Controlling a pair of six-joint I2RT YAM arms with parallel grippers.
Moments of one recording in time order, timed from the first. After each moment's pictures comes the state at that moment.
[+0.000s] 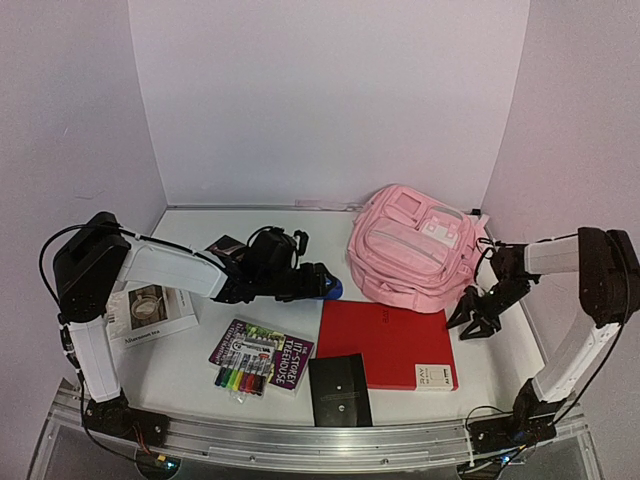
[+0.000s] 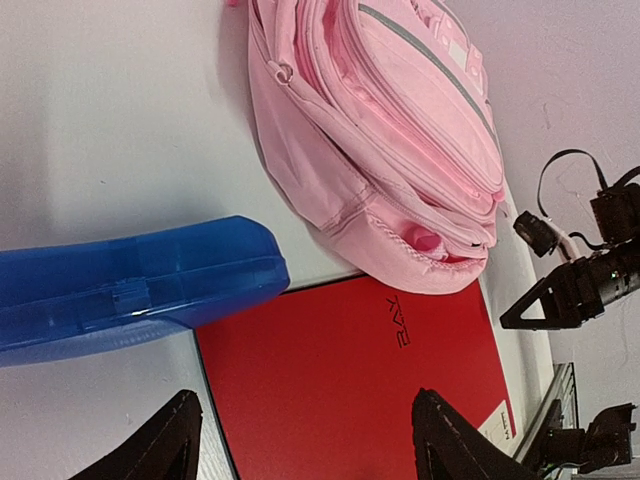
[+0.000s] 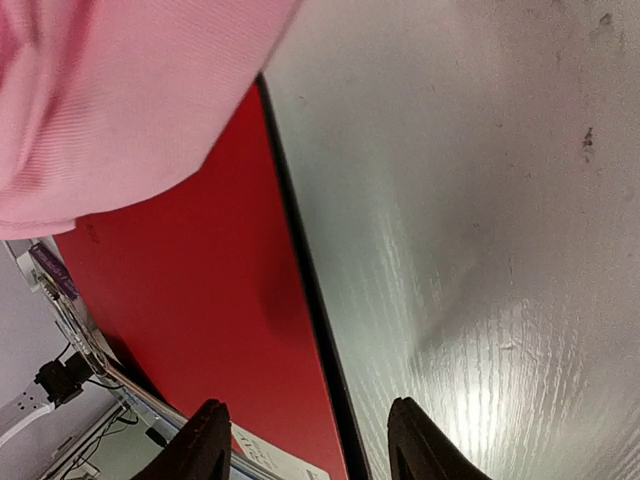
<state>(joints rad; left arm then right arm) -0.90 1.87 1.12 0.16 0.05 -0.77 -0.03 1.69 0.89 -0.81 -0.59 0.23</state>
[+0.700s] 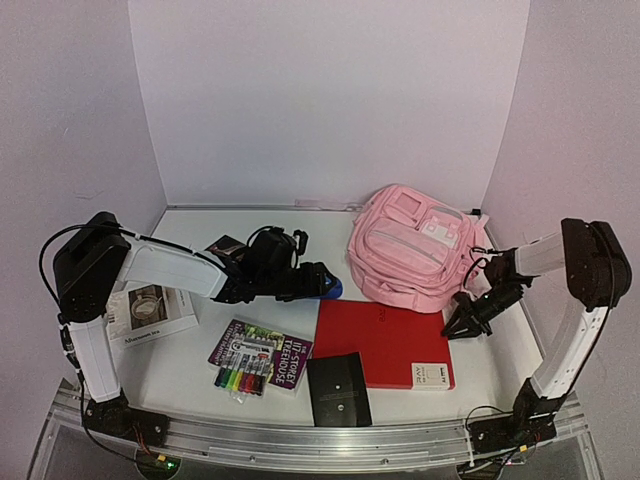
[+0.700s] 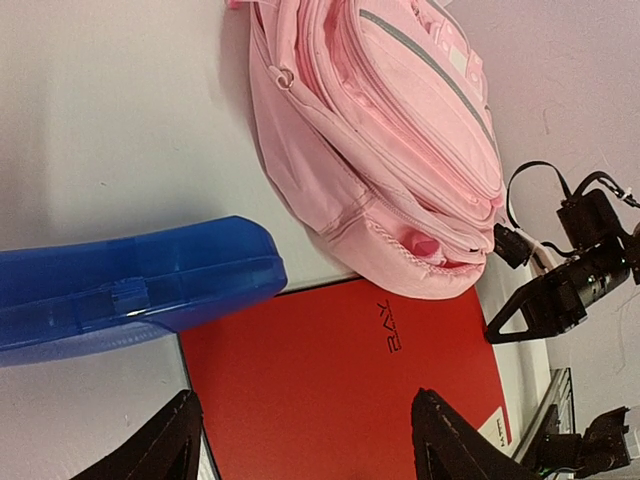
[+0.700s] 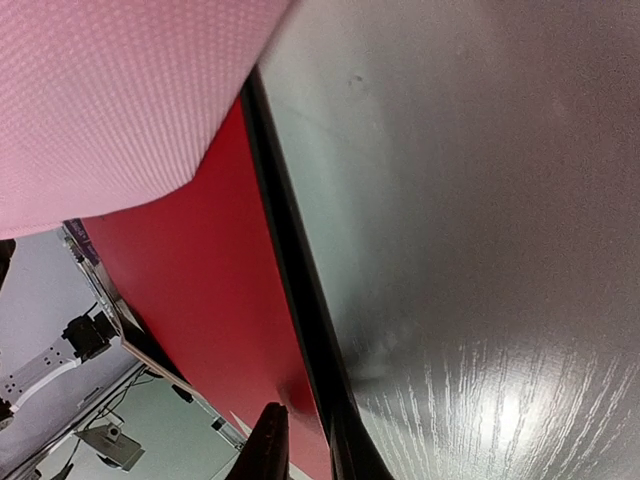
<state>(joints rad) -0.90 1.87 1.12 0.17 0.04 -0.78 -0.03 1.84 0.92 -0.80 -0.75 0.14</state>
